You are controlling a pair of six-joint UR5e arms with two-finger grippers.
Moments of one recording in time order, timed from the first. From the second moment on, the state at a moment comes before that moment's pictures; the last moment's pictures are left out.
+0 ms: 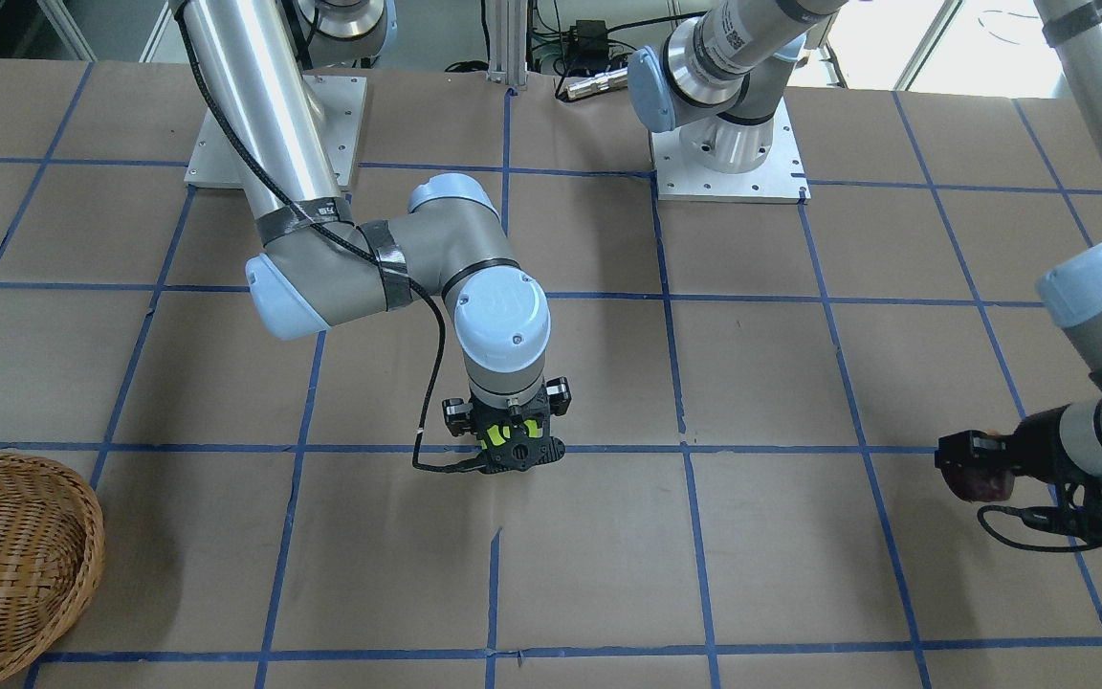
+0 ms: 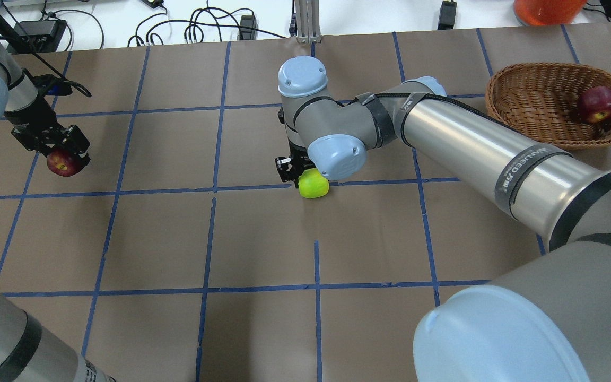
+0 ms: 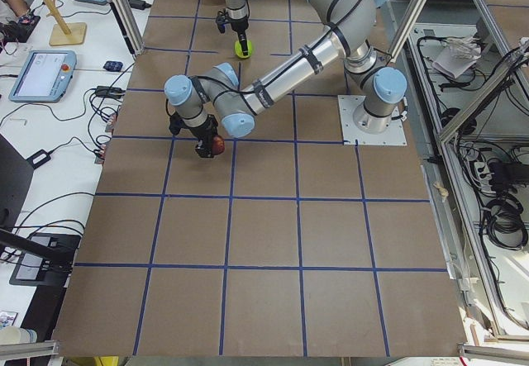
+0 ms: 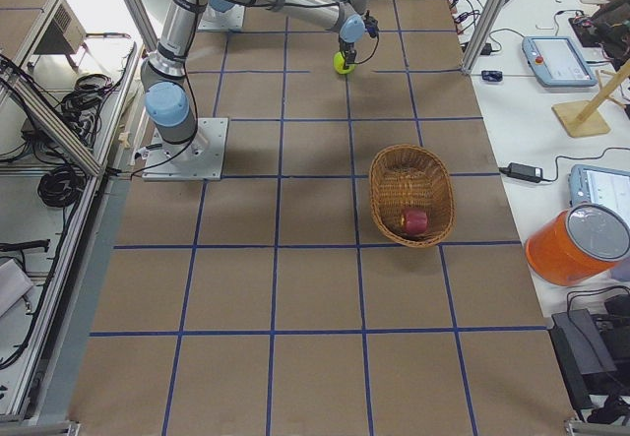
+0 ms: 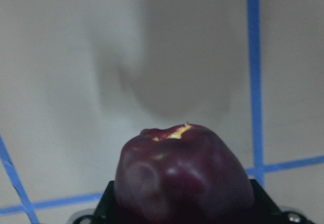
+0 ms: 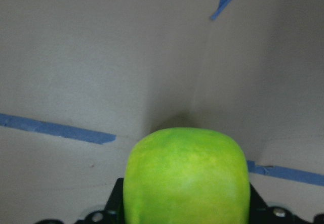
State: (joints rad) left arm -1.12 -2.04 -1.54 -1.34 1.65 0.53; right arm 1.96 -0.99 1.53 -2.05 -1.57 0.17
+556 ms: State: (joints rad) left arm -1.37 -1.87 -1.74 -1.30 1.58 0.12; right arm 1.76 -1.10 1.44 -1.92 -1.62 0.16
